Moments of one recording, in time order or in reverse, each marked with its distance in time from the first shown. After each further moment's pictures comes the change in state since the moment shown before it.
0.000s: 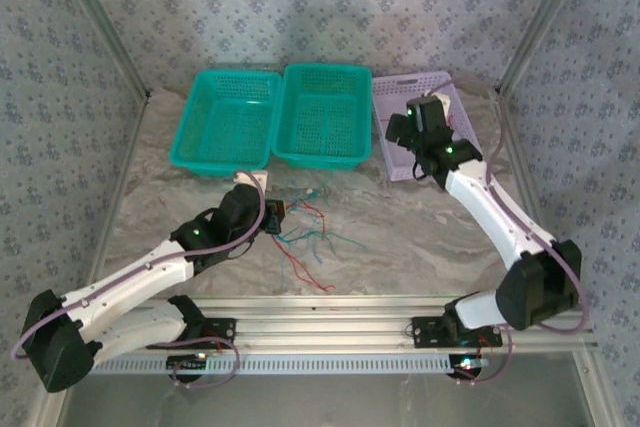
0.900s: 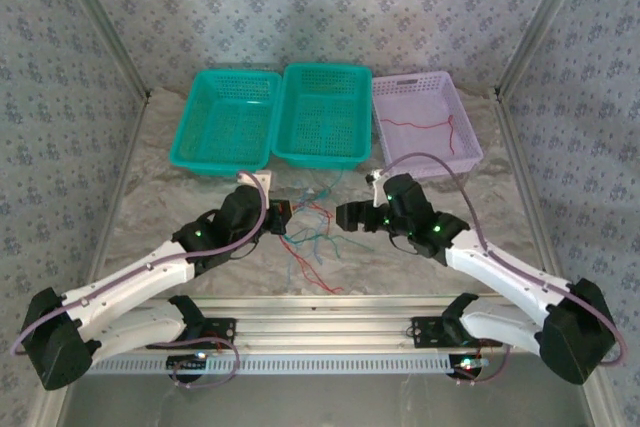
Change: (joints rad) left arm -0.032 0.008 0.000 0.063 0.035 -0.053; right arm 0.333 -0.287 -0.556 0.315 -0.562 0.047
